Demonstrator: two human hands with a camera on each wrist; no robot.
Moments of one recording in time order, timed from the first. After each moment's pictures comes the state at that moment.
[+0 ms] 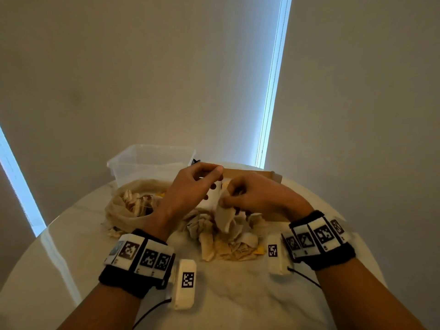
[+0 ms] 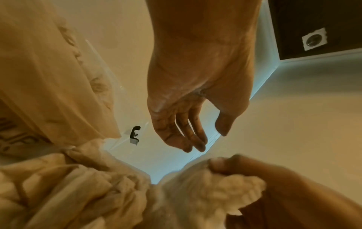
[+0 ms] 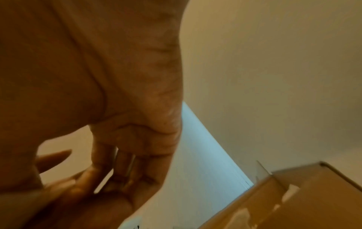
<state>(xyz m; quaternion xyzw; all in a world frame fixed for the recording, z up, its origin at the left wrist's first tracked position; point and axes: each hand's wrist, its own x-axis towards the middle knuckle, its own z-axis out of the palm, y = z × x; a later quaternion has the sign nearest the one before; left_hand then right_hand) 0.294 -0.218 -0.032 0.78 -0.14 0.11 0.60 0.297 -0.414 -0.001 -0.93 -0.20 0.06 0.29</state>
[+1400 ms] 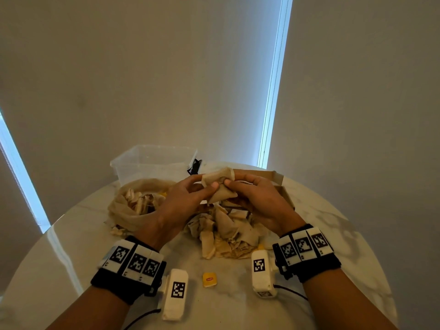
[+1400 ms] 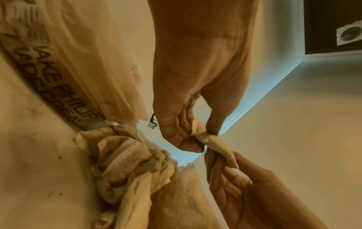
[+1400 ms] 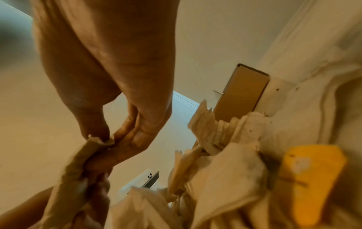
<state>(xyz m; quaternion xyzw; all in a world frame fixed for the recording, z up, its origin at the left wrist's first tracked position) 0.293 -0.203 -0.059 0.68 -0.08 0.01 0.73 0.309 -0.404 -0.051 -0.67 -0.11 0.05 0.74</state>
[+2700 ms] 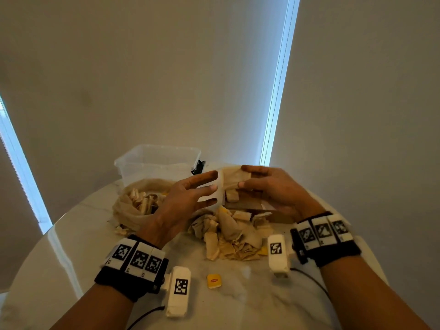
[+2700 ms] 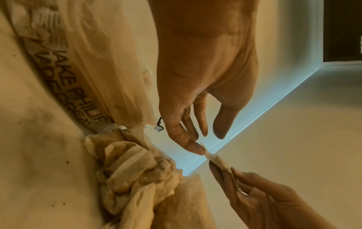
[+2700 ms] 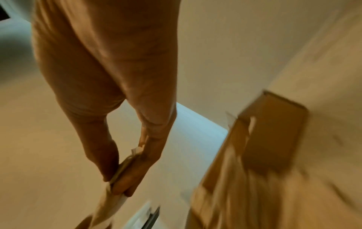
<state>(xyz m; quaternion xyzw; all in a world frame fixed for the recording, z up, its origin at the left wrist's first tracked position) 0.294 -0.190 -0.058 0.64 -0.11 -0.01 0.76 0.323 -0.426 -0.019 -0.70 -0.05 0.06 0.71</state>
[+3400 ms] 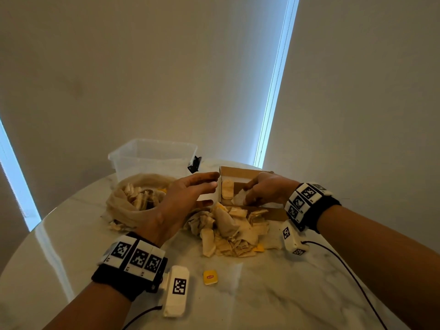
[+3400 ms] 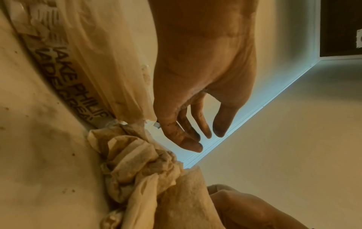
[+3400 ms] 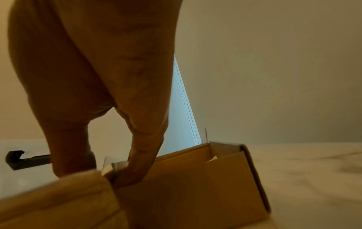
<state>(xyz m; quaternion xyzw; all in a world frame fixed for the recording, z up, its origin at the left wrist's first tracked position) 0.295 -0.193 -0.062 0.66 -0.10 -0.01 0.74 0.375 -0.435 -0.029 -0.92 0.01 0.16 0.35</state>
